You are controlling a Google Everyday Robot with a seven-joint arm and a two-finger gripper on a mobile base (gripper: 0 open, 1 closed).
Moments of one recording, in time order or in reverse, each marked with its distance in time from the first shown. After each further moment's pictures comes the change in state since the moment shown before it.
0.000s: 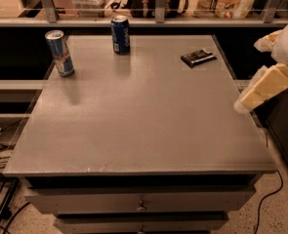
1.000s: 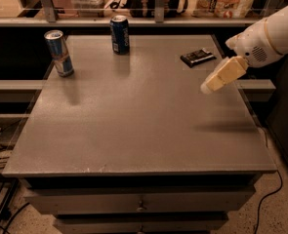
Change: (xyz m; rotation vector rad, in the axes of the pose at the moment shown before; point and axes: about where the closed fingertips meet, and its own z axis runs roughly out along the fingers) arm -0.035 -0.056 0.078 -0.012 -0.145 0.079
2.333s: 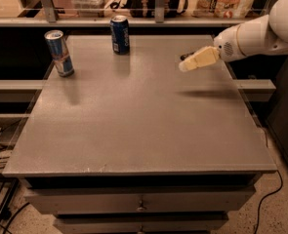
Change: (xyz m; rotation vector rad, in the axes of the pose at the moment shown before) arm -0.025 -0.083 0.080 0.087 -0.204 0.222
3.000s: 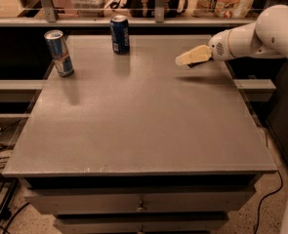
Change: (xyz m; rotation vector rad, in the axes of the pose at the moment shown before) arm 0.006 -0.049 0.046 0.030 -0.056 0.130
